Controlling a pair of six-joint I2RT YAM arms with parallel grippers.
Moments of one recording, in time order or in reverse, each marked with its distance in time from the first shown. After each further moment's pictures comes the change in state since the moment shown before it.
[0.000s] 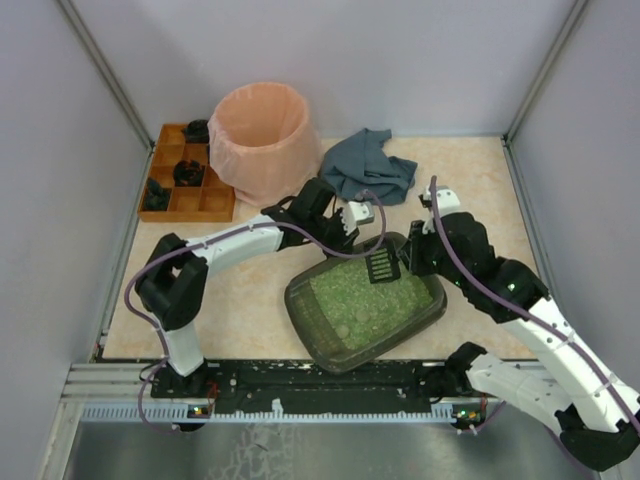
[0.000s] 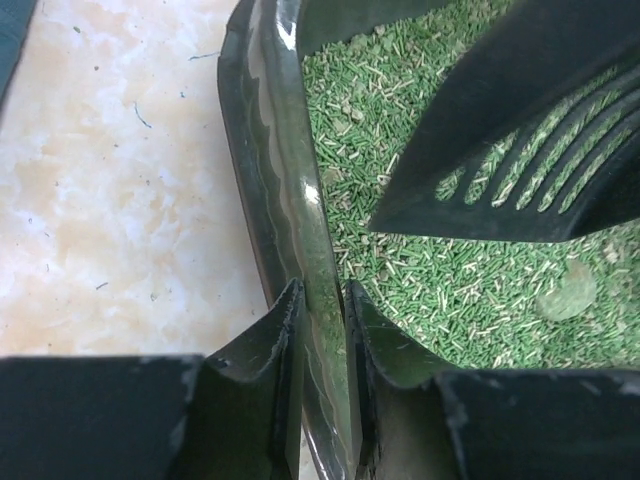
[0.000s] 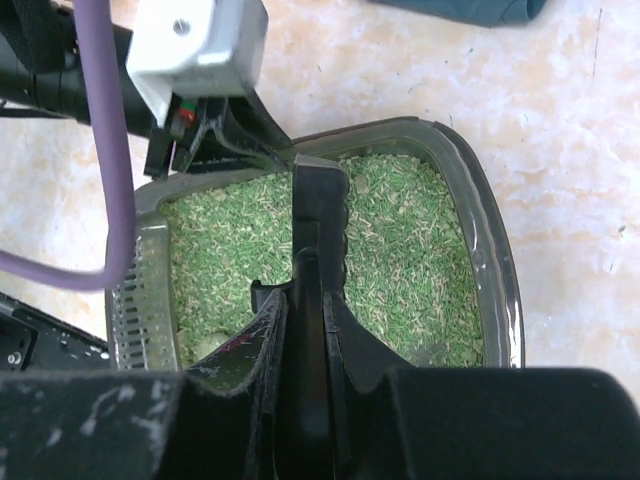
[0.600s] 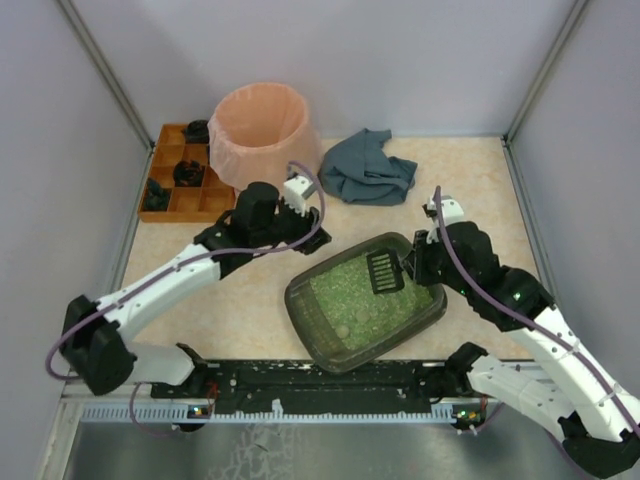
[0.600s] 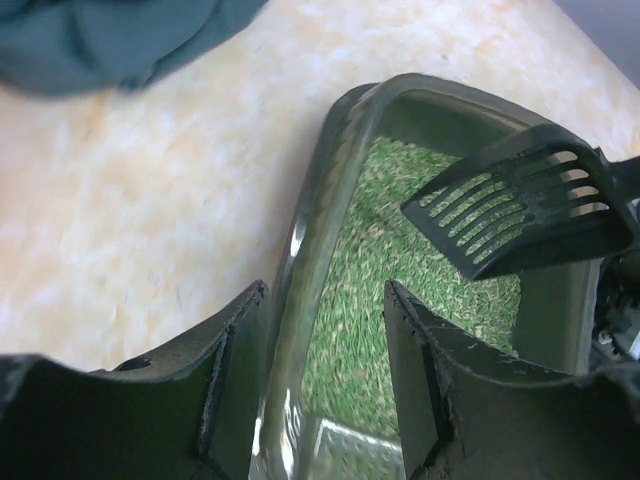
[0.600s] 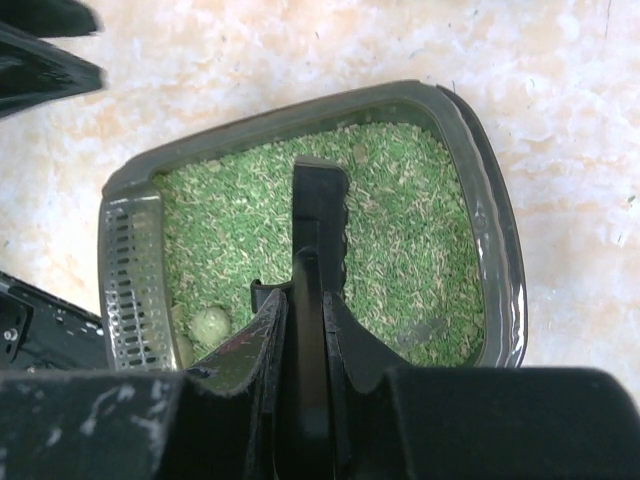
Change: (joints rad) left arm 0.057 -0.454 -0.258 0.144 -0.203 -0.510; right arm 0.000 -0.071 -0.034 -0.062 -0.018 0.015
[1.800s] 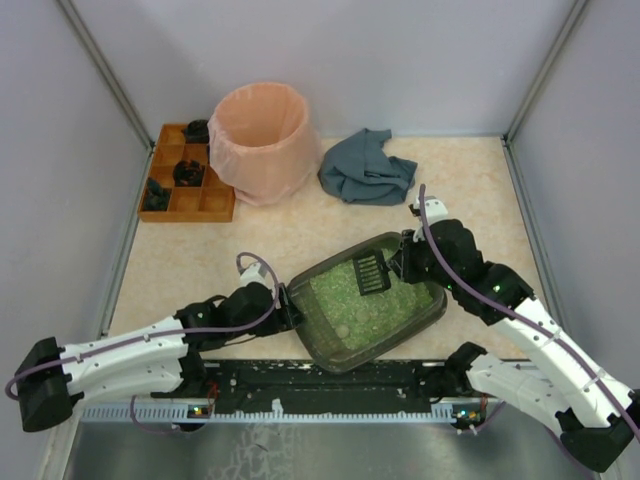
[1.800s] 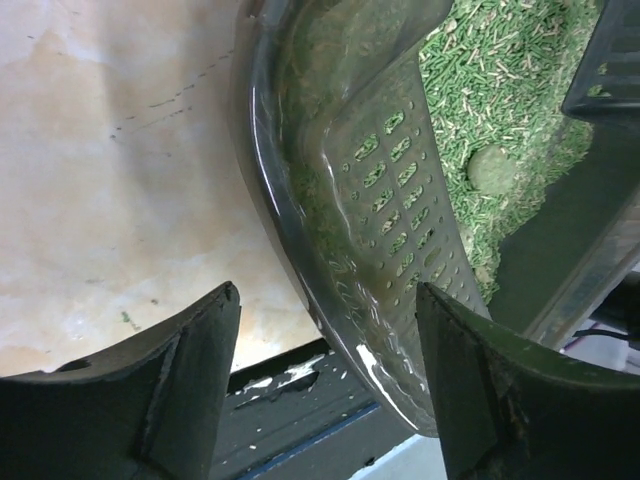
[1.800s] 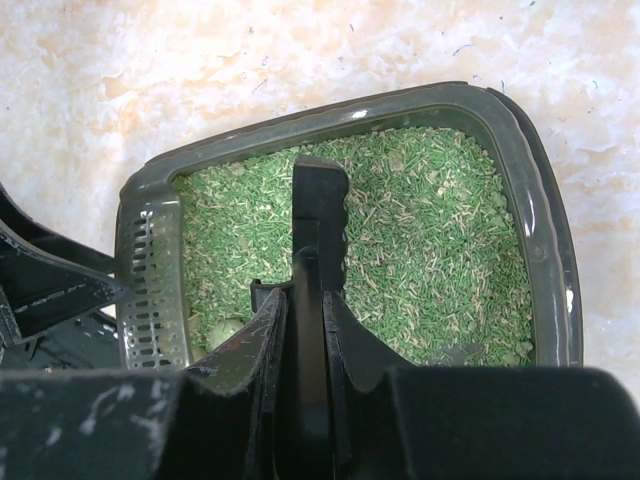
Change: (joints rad) left arm -0.354 -0.494 -0.607 -0.243 -0.494 -1.008; right arm 0.000 0.051 -0.089 0.133 -0.063 0.018
